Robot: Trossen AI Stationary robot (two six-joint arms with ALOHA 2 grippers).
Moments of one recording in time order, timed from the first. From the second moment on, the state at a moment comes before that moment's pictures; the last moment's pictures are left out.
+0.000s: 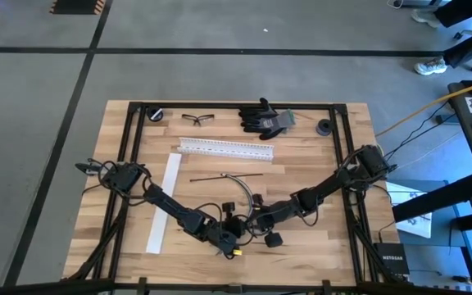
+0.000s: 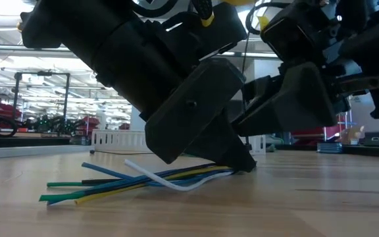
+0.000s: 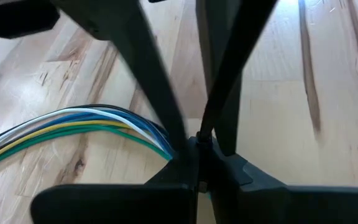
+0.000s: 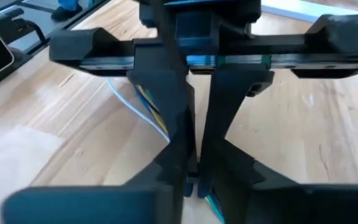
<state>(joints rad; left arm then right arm) -0.49 2.16 1.26 0.12 -0.61 -0.29 0.42 1.89 0.67 0.72 0.07 0.02</state>
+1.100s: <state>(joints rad) -0.54 2.07 1.26 0.01 -0.54 -0.57 0.42 1.89 0.70 0.61 0.14 0.05</state>
